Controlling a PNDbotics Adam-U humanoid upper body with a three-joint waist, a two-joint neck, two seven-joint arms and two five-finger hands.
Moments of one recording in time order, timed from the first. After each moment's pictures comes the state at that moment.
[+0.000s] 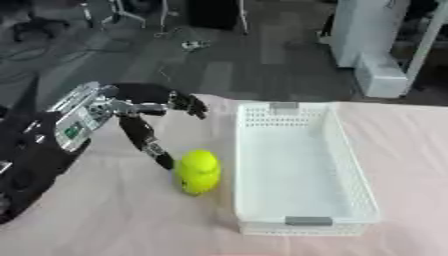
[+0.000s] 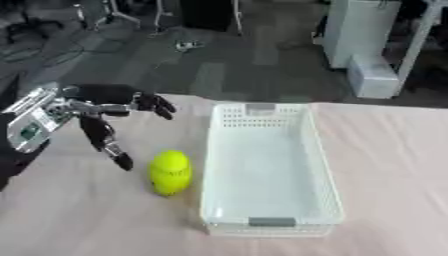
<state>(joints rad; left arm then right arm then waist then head) -0.70 0.77 -0.36 -1.20 -0.64 -0.64 -0.46 0.01 -0.55 -0.12 -1.99 -1.19 -0.59 0.25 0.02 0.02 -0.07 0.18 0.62</state>
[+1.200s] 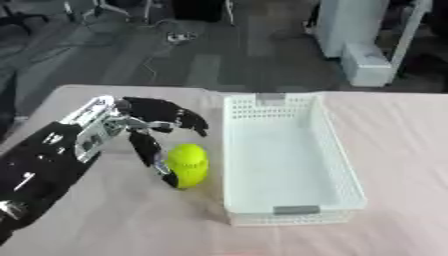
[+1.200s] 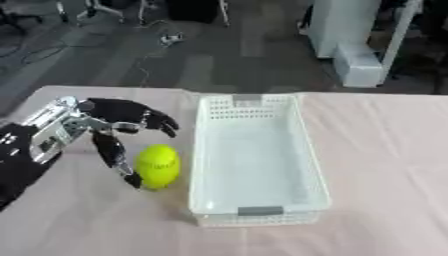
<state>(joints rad) -0.72 0.68 -0.42 -1.17 -0.67 -0.65 -0.45 -0.01 -0.55 -0.13 -1.99 -1.20 -0.59 0.22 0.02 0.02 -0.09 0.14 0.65</state>
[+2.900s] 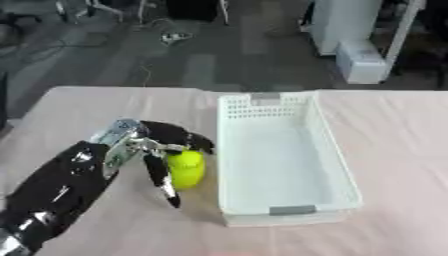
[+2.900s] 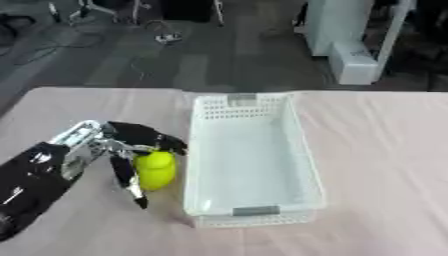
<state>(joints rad) -0.72 0.54 -0.38 -0.97 -0.84 -0.64 -0.46 -0.06 -0.55 -0.13 -1.99 -1.23 -0.57 0.21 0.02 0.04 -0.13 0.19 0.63</state>
